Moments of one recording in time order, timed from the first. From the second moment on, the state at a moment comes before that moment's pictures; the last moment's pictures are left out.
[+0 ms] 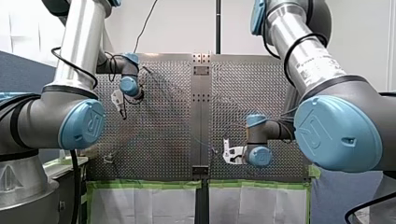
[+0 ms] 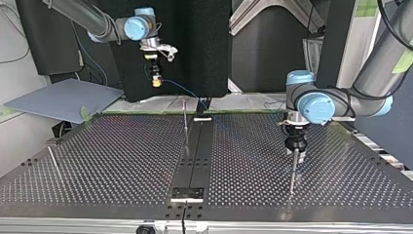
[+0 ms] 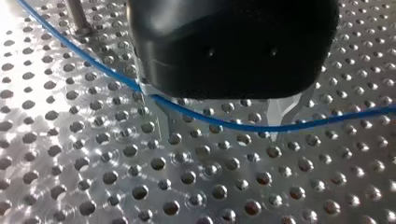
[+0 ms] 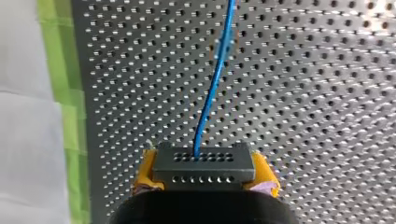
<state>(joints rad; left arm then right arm) 0.00 -1.87 -1.70 -2.78 -1.67 -2.01 2.06 -0.84 2.00 -0.99 1.61 1.53</state>
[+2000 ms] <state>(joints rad) 0.09 -1.92 -1.90 -2.56 -1.51 -2.47 2.06 -0.82 2.00 -1.00 1.61 1.53</state>
